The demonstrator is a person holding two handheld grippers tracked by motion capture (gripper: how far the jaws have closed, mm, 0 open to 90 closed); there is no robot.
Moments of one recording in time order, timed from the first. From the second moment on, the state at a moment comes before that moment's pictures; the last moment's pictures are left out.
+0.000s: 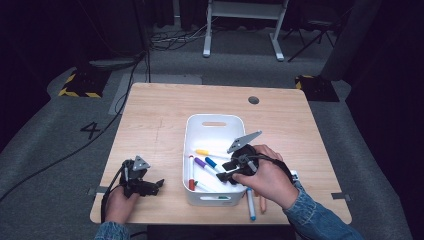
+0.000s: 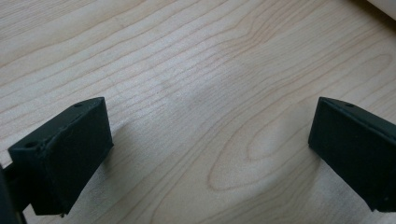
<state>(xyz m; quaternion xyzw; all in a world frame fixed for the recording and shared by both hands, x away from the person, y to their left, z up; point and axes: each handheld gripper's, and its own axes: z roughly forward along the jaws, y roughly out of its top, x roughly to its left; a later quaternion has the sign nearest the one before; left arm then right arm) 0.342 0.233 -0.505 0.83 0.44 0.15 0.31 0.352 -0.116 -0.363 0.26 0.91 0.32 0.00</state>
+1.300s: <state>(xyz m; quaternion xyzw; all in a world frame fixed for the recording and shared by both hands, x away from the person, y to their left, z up) 0.342 0.233 -0.505 0.83 0.44 0.15 0.31 0.361 -0.225 -0.348 0.37 0.86 0.34 0.04</state>
